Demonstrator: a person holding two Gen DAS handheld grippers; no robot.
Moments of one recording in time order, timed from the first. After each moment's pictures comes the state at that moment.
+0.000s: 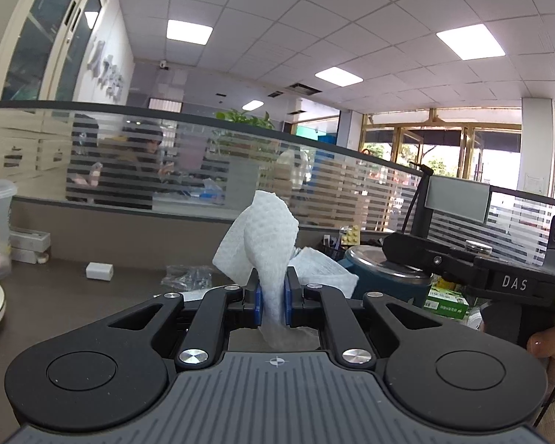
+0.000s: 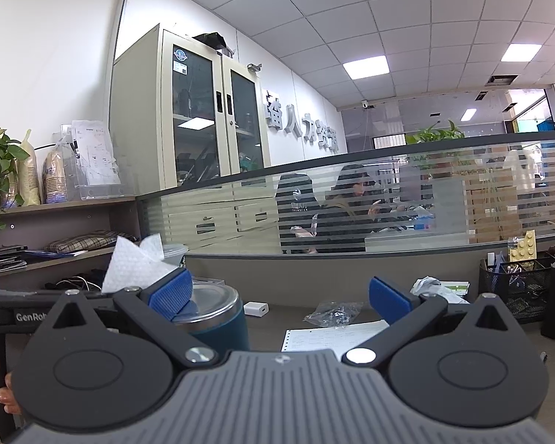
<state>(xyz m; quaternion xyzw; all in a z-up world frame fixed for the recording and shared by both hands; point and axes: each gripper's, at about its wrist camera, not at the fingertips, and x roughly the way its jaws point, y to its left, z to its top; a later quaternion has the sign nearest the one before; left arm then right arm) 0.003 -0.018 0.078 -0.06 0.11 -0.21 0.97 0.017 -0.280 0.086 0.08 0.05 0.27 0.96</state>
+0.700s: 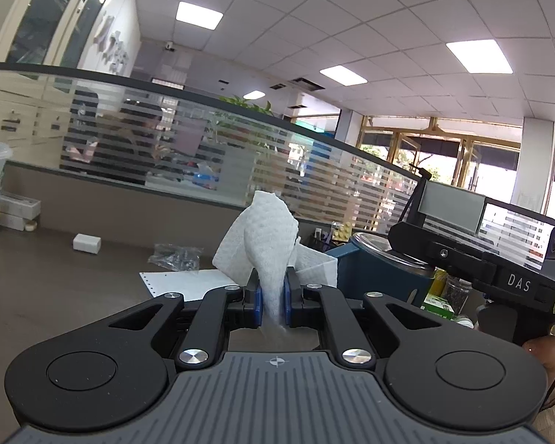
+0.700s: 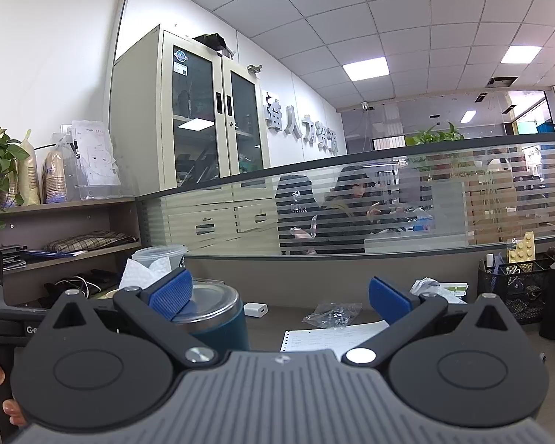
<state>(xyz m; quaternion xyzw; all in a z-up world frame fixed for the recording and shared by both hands) 0.002 -0.009 0.071 -0.10 0.13 -0.22 0.96 0.020 -0.285 0.088 0.08 0.05 0.27 0.96</state>
